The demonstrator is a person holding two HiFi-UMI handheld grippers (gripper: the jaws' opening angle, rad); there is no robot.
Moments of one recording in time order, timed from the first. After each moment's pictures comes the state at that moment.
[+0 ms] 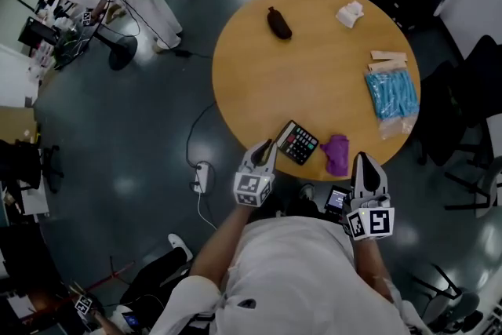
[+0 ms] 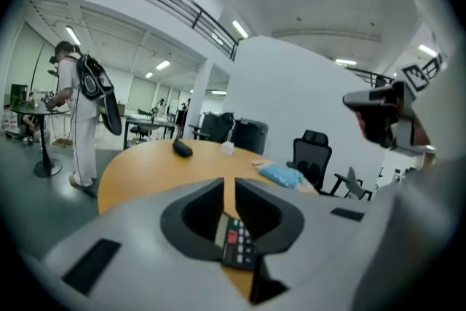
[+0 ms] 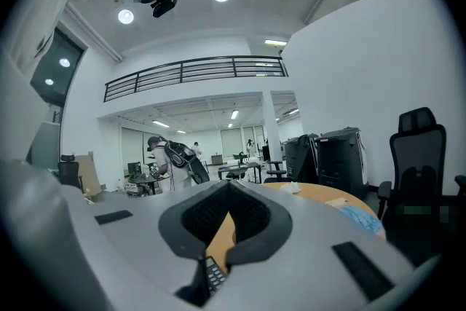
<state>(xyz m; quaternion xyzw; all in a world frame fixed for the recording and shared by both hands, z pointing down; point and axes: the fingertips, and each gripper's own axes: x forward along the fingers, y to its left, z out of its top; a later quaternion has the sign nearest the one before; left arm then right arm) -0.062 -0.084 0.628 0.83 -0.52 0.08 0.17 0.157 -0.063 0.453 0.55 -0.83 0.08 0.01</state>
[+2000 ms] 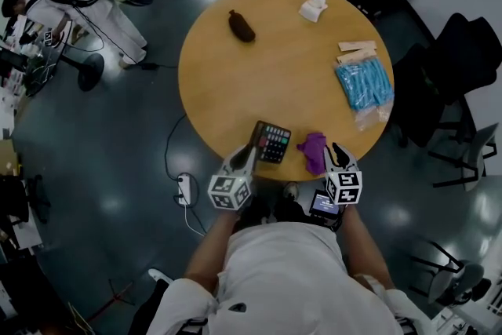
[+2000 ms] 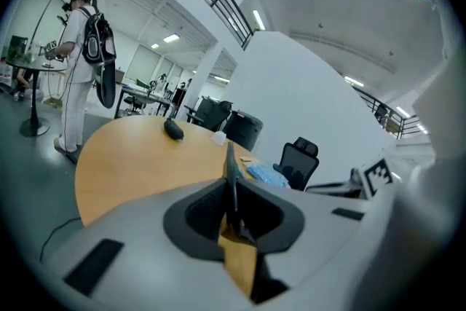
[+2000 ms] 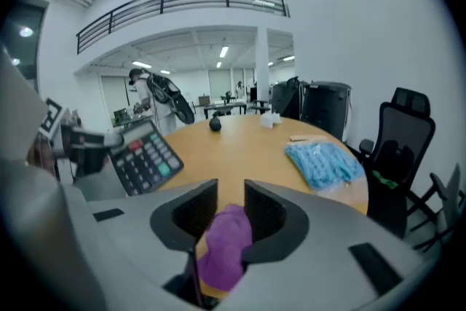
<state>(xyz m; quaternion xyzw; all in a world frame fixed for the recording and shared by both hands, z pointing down) -0.047 -0.097 0.633 0.83 -0.47 0.06 0.29 0.198 -0.091 0.648 0.56 -0.77 0.21 0.24</state>
